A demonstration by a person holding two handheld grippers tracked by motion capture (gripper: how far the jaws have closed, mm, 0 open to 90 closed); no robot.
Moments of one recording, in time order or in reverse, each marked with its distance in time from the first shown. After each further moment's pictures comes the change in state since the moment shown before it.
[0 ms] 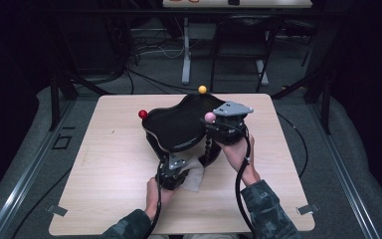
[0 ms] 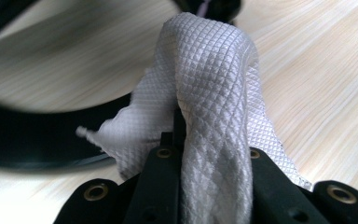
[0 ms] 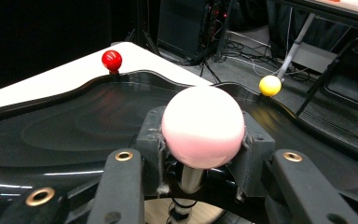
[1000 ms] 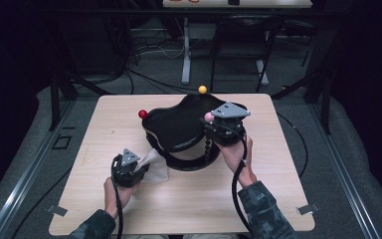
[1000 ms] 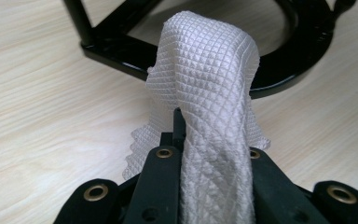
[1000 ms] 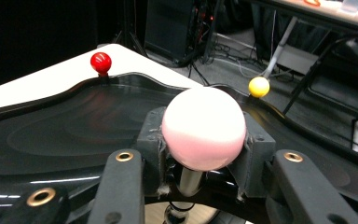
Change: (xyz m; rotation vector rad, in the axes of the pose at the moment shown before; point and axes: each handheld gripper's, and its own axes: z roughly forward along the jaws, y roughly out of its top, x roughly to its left) left arm 0.077 -0.027 -0.077 -0.013 0.121 -0.092; right arm 0.007 -0.002 0.001 -0.017 -0.069 -0.006
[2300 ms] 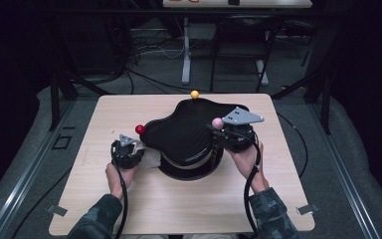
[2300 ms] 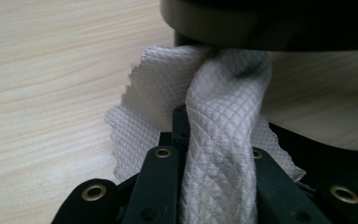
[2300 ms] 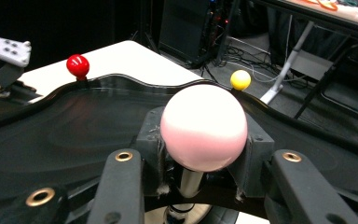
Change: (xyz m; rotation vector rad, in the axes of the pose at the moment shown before) left arm 0.038 0.022 0.043 0.001 0.117 -0.136; right arm -0.014 -0.014 -0.022 -0.006 0.075 -0.029
